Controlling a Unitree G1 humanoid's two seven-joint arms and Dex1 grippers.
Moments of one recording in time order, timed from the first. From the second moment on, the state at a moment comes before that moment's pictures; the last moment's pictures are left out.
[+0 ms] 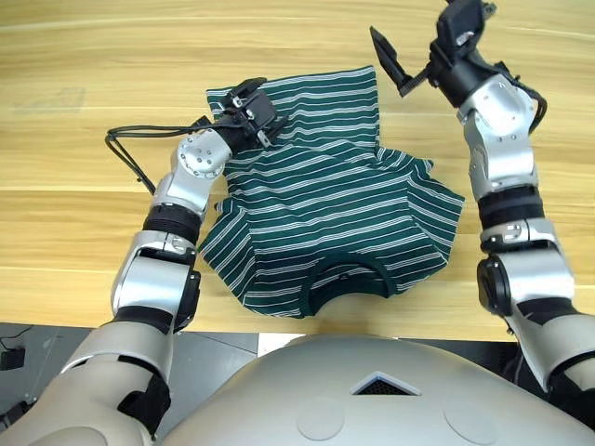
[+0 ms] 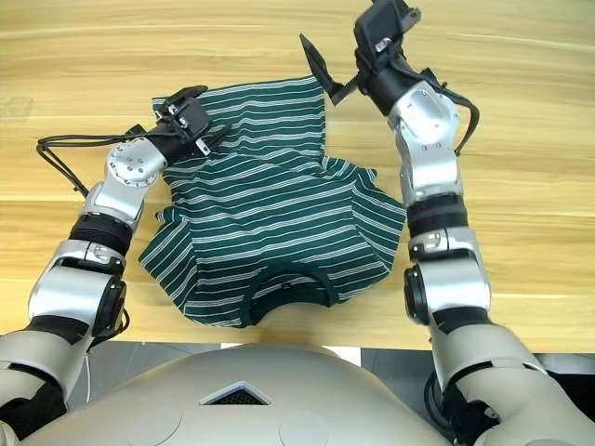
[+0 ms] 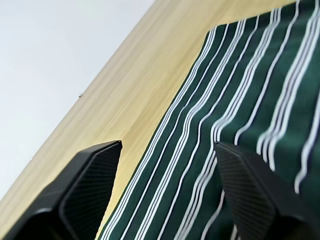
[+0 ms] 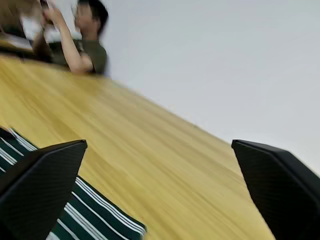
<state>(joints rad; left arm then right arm) -0.57 0.35 -0.24 0.87 0.26 -0.41 -0.37 -0.72 -0.26 0.14 0.79 -0.03 -0.33 0.43</state>
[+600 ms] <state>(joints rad) -0.13 0.48 0.10 -0.27 0.08 -0.16 -0.28 -0.91 -0.28 0.44 1.33 -0.50 -0.33 0.22</state>
